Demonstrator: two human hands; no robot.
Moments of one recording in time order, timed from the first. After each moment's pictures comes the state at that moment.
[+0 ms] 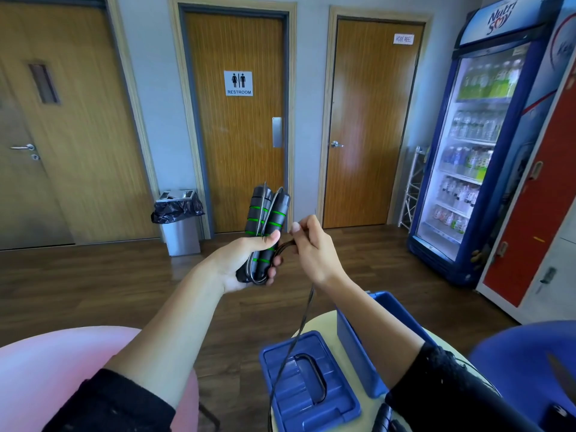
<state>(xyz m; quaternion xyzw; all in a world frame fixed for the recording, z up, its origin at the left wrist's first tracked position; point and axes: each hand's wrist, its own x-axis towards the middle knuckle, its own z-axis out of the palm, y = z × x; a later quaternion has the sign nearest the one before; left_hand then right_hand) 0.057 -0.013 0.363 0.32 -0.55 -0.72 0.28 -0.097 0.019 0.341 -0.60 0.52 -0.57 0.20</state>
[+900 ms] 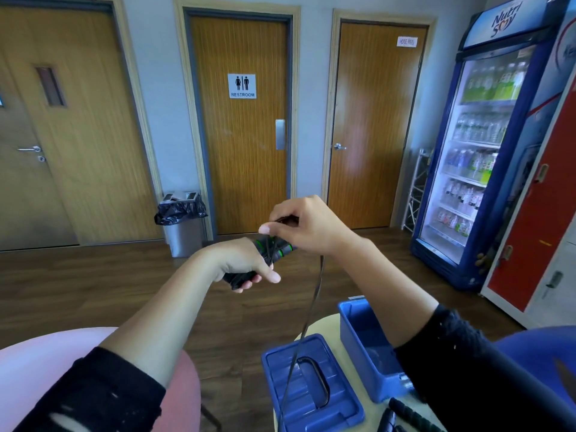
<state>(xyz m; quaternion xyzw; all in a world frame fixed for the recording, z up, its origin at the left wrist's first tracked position) 0.066 -0.029 0.381 0.50 -0.72 -0.47 0.07 -0.100 0.013 0.407 -0.83 0.40 -0.38 0.01</state>
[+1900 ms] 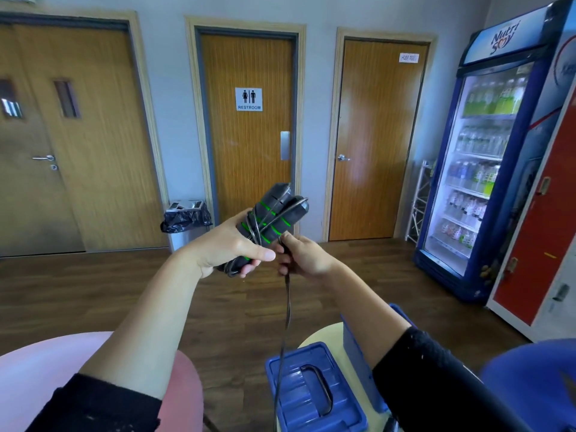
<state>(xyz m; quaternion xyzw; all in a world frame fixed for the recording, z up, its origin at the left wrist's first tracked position) 0.099 0.003 0.414 0.30 -0.78 -0.48 0.27 -0.077 0.008 0.367 -0.60 0.44 -0.44 0.50</state>
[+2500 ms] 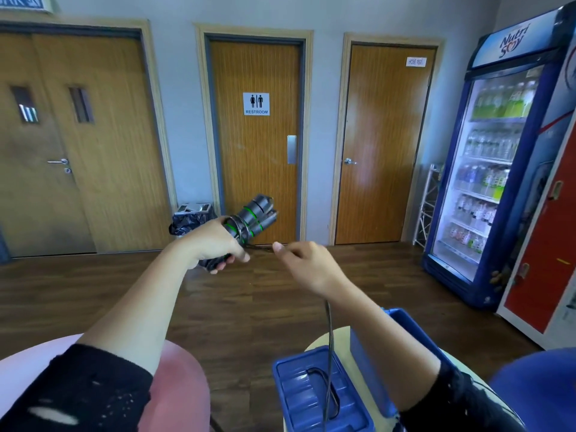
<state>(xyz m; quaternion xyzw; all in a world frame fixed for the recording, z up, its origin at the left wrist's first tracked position) 0.129 -0.023 0.416 0.54 -0.71 -0.39 0.24 -0.060 0.049 0.378 -0.70 0.59 -0.38 0.15</state>
